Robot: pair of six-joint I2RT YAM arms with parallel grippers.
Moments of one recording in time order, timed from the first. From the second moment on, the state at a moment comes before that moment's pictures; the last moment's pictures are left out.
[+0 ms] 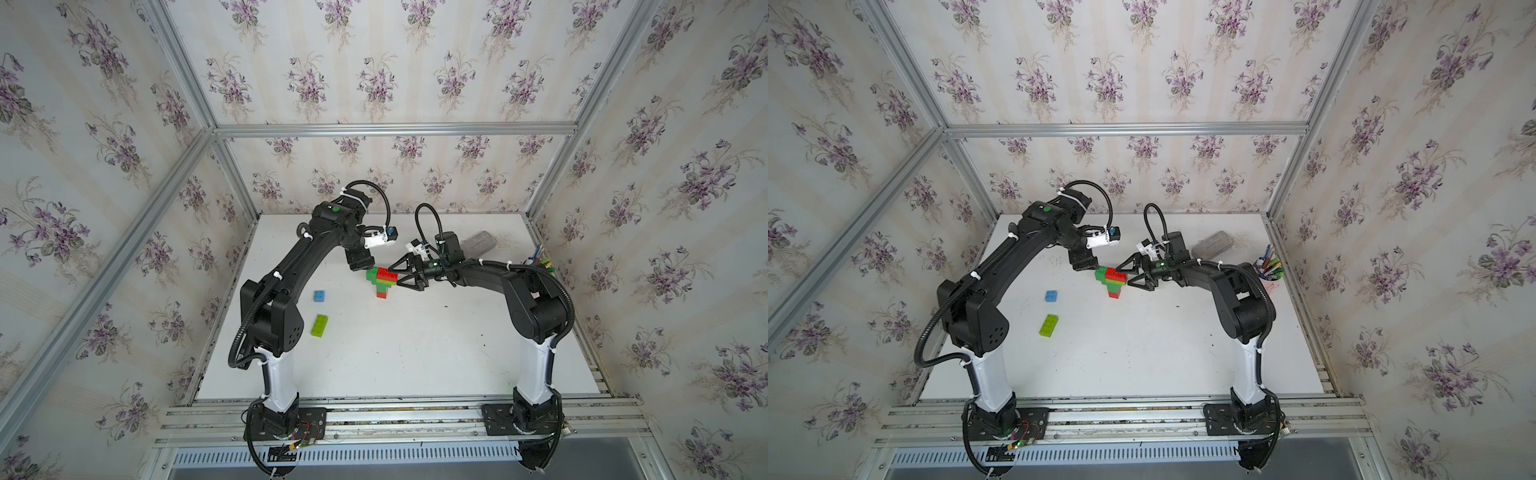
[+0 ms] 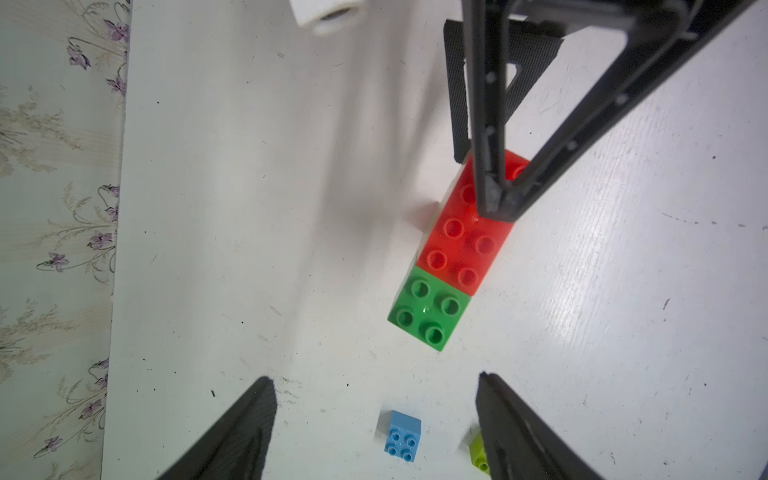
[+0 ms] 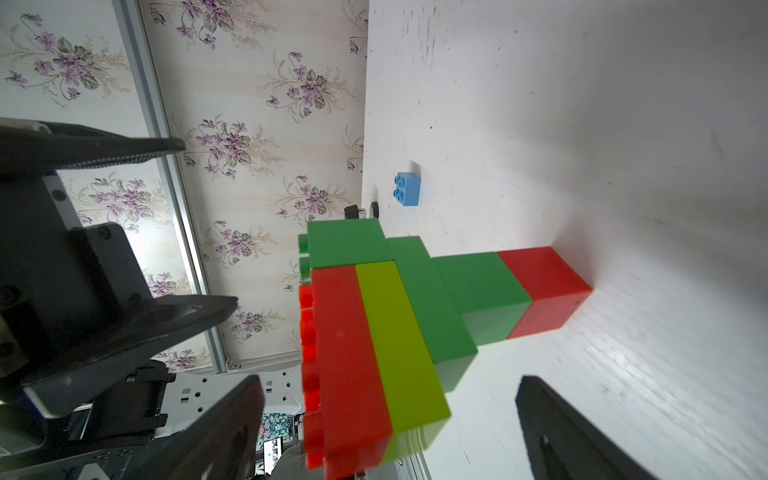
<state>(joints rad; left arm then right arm) -0.40 1.91 1.93 -1.21 0.13 0.93 0.42 2.01 1.21 0.11 -1.09 0.83</state>
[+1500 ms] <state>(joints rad) -0.21 1.73 1.07 -0.97 -0.07 0.32 0.32 1.66 1.08 -0.17 -0.91 0.39</state>
